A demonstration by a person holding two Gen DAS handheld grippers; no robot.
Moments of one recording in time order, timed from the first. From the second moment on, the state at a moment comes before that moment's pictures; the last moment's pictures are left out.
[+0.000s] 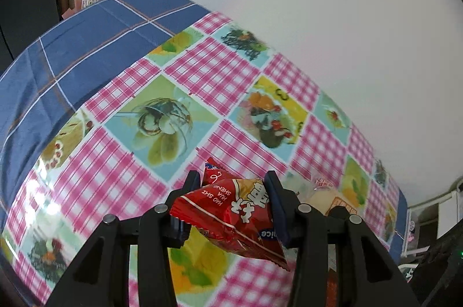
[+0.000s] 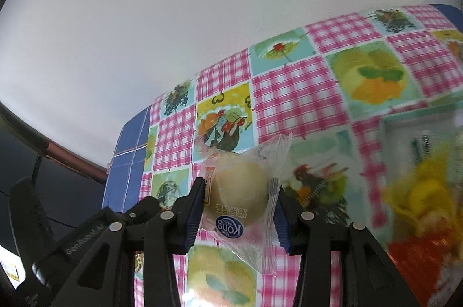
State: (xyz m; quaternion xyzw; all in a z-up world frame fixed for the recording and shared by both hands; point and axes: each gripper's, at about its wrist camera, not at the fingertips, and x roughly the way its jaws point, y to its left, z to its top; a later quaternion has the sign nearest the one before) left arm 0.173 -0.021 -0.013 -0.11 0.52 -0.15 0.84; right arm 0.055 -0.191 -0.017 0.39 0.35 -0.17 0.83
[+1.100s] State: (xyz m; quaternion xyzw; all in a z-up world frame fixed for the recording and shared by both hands) left arm 0.028 -0.099 0.010 -0.06 0.49 -0.23 0.84; right arm -0.094 -0.243 0.030 0.34 0.35 -0.27 0.83
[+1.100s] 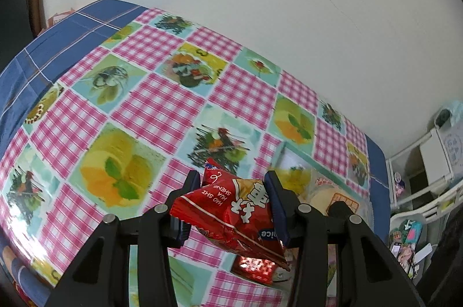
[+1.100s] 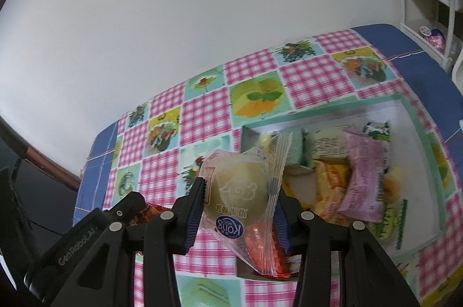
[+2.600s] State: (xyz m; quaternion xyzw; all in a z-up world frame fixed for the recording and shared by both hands) left arm -0.045 -0.213 -0.030 0.07 0.49 -0.34 0.80; right arm -0.218 -0.373 -0.011 0.37 0.34 -0.44 0.74
